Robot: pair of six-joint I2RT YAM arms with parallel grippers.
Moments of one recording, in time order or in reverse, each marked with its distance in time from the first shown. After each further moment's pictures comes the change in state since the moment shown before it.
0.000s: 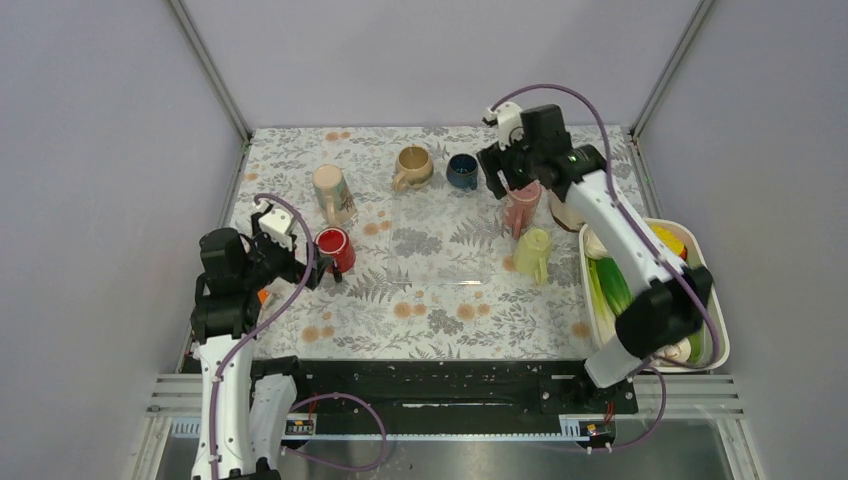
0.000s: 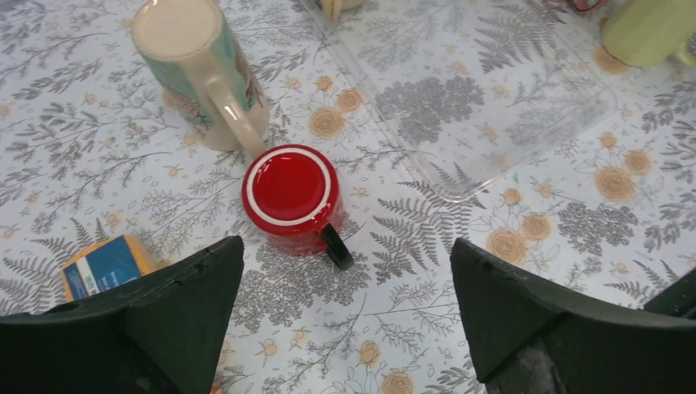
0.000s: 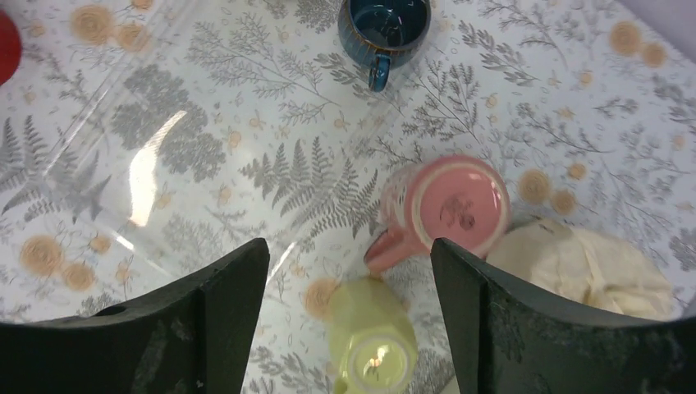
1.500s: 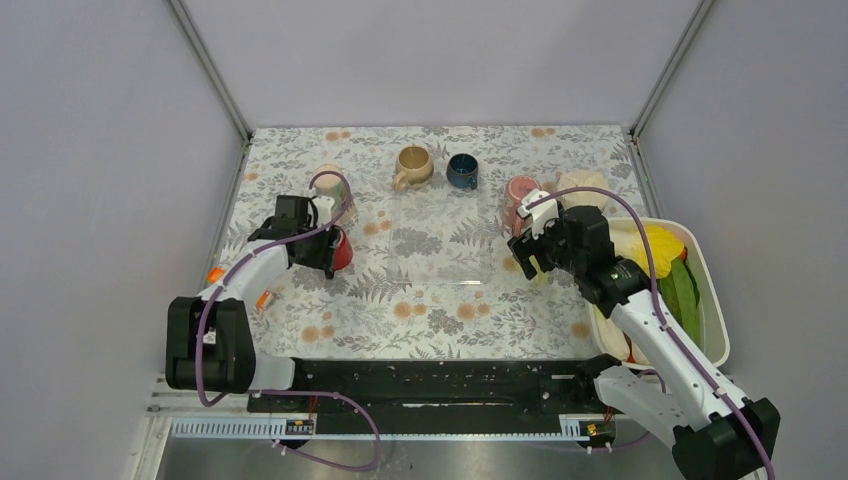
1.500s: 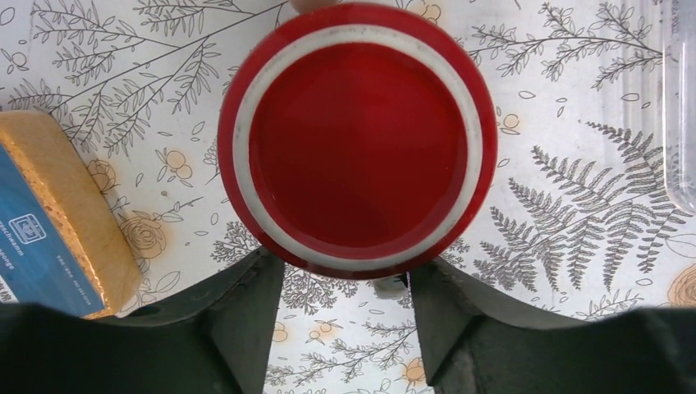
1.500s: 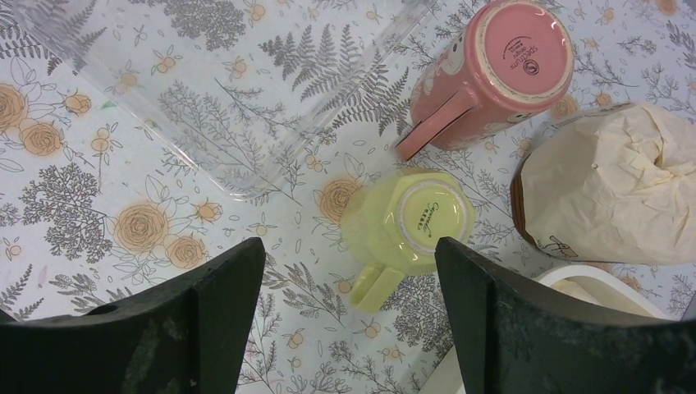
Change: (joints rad) left arm -0.239 0.708 0.048 0.133 -0.571 -0.129; right arm 0.002 -0.812 -0.894 0.280 -0.037 -0.105
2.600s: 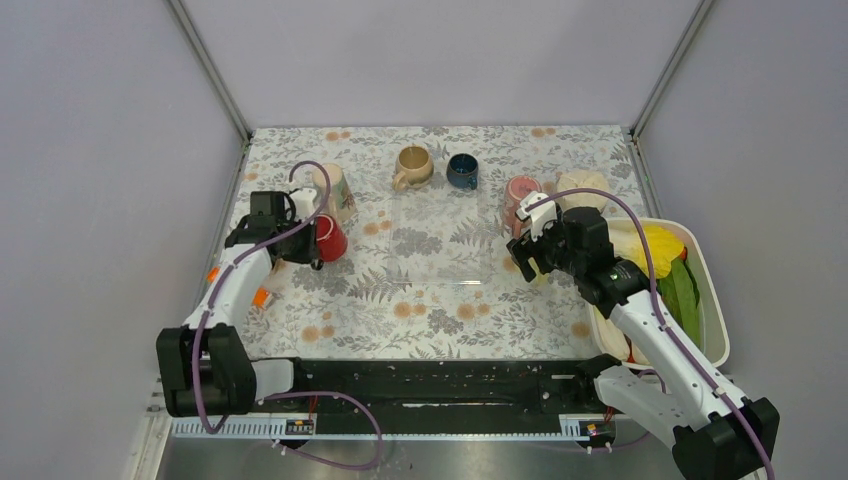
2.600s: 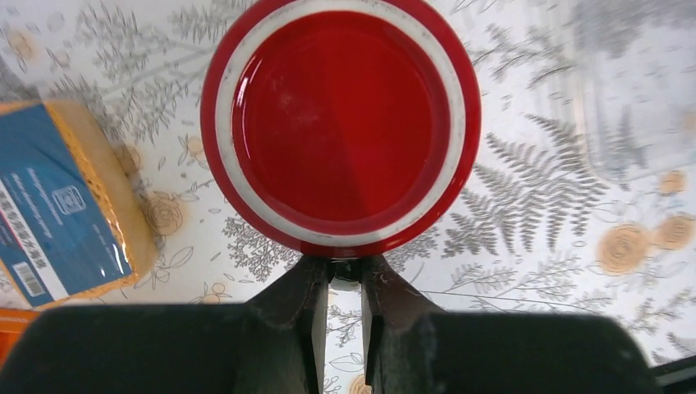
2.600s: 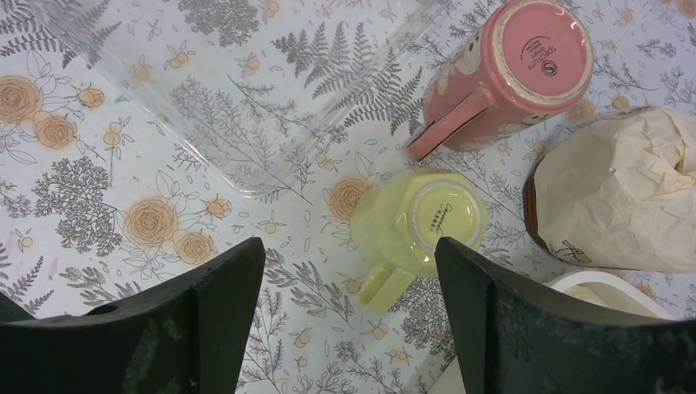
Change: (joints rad) left arm 0.101 -0.084 0.038 -0.105 0.130 0.021; right arm 0.000 -0.005 -0.014 0.005 -0.023 -0.002
